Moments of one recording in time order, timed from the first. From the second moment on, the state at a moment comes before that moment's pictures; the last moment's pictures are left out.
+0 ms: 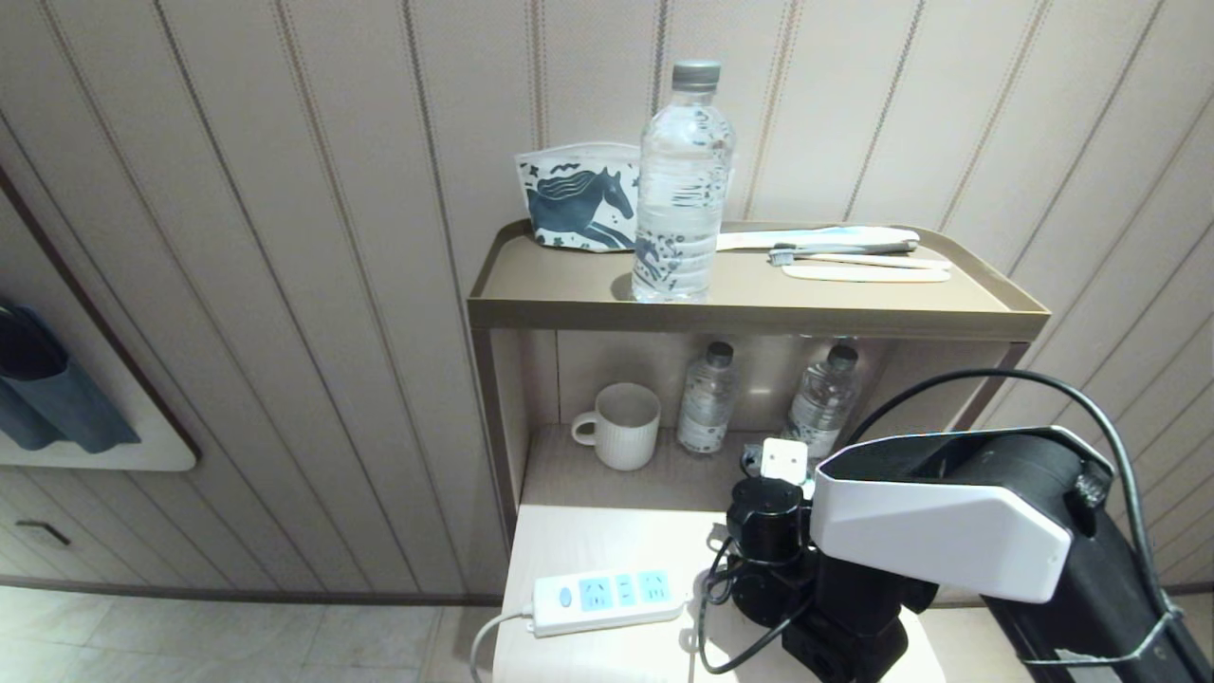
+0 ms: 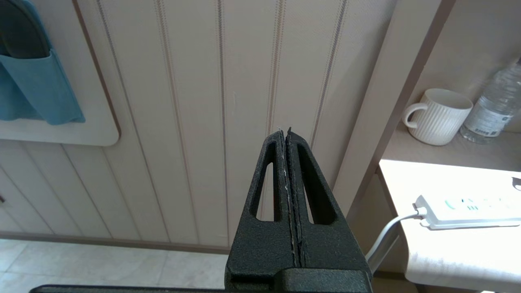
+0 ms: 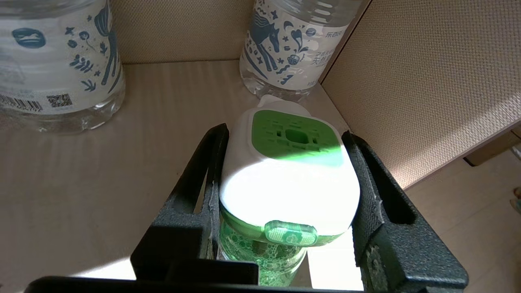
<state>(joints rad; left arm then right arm) 0.00 0.00 0.00 -0.12 0.00 -0.05 0.54 2.50 -0.75 -1.52 -1.05 0.07</state>
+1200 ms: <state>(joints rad) 0.00 0.00 0.00 -0.12 0.00 -0.05 0.58 2.48 -0.69 -1.52 -1.08 0.07</state>
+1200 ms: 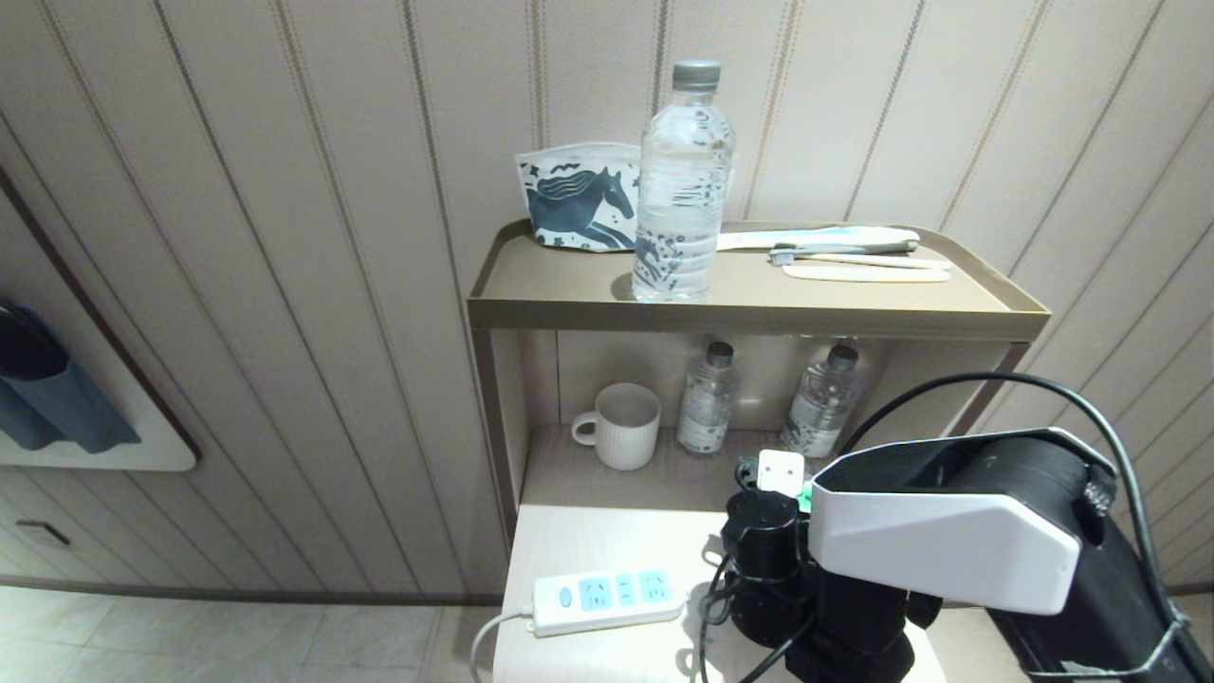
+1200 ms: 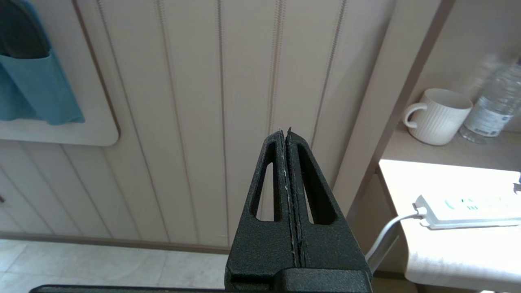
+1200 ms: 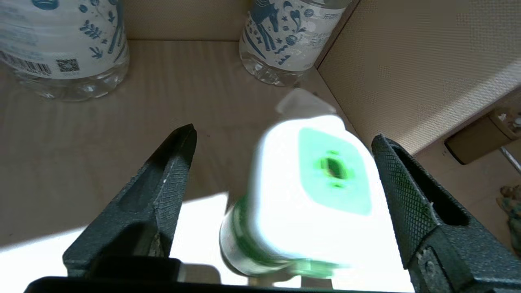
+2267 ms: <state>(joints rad) 0.00 0.00 0.00 -0.12 0.00 -0.05 0.83 1.78 -0.11 -1.51 -0.93 0.00</state>
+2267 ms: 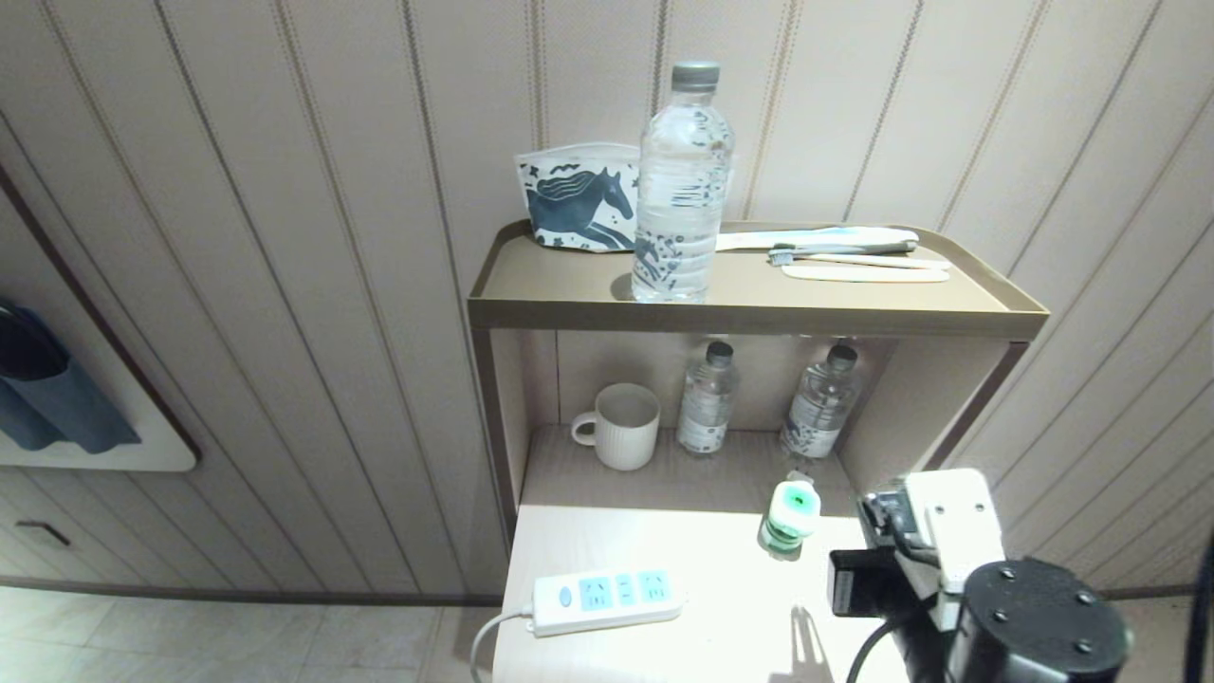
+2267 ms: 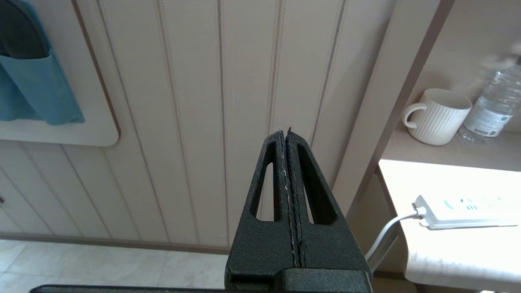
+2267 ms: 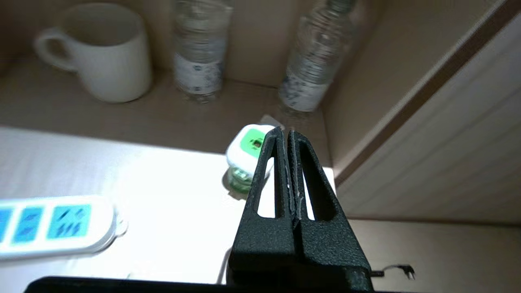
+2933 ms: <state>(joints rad) 0.00 0.00 0.00 -0.12 0.00 -0.05 0.39 0.92 -0.18 -0.35 -0.08 -0.08</state>
